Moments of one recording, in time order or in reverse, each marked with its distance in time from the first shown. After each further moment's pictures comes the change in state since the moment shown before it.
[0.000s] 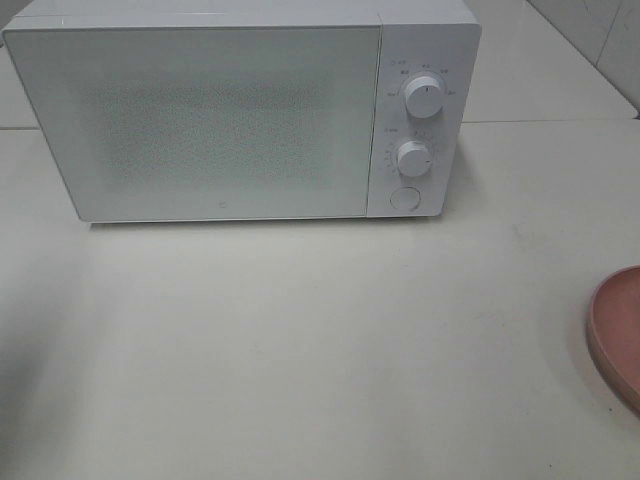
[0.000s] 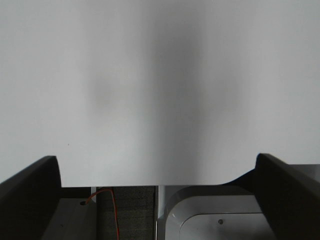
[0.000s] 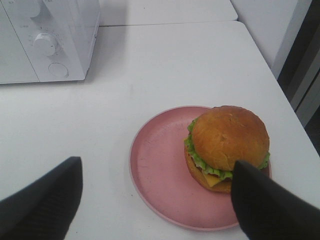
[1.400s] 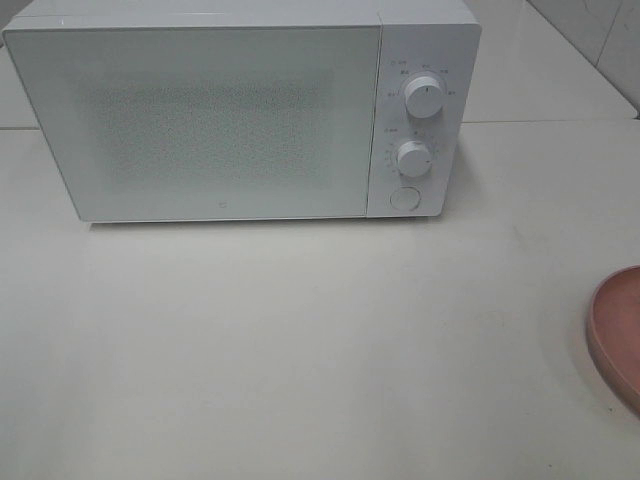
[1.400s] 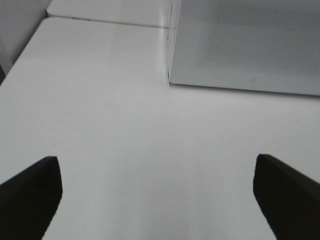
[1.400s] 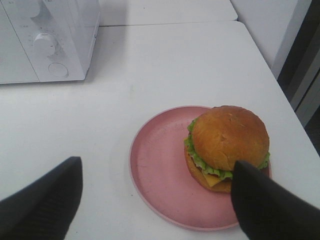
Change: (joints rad) left arm 0.095 -1.127 0.183 -0.046 0.022 0.006; right arm 0.000 0.000 0.000 0.000 0.000 0.000
